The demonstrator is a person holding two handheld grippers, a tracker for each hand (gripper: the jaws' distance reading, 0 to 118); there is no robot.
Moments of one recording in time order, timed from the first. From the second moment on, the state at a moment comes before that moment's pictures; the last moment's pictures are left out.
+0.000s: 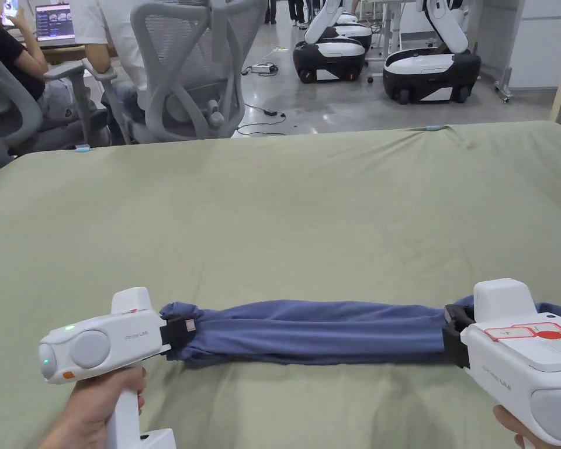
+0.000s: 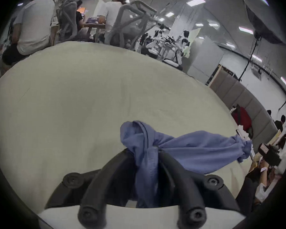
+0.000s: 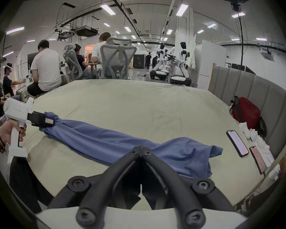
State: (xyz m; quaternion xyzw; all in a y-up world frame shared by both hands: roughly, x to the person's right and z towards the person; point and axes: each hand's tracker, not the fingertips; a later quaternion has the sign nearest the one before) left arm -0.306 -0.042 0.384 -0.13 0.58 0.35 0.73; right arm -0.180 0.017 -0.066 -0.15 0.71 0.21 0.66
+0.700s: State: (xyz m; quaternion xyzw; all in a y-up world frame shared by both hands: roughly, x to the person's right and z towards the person) left arm -0.271 0.023 0.398 -0.13 0.65 0.29 0.69; right arm -0.182 0.023 -0.051 -0.13 0.71 0.21 0.65
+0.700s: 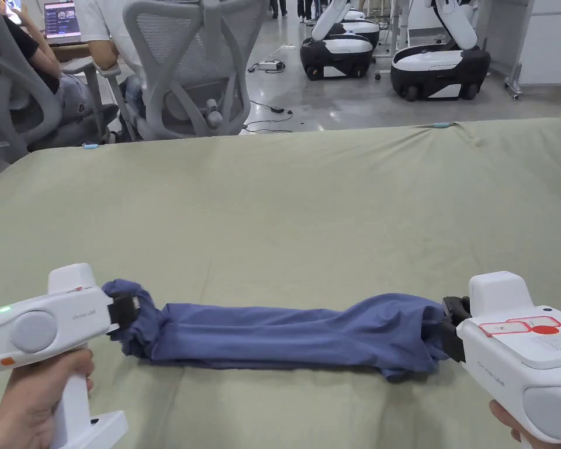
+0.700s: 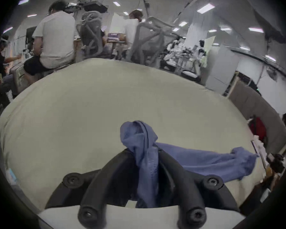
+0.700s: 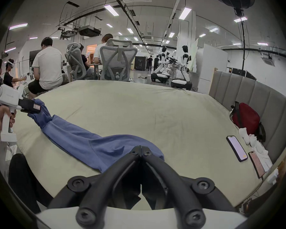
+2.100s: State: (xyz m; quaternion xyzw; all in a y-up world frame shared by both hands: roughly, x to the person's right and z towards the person) left arm -0.225 0.034 0.355 -0.05 0.54 0.31 0.78; right arm -0.170 0.017 -0.064 -0.16 0.71 0.20 0.65
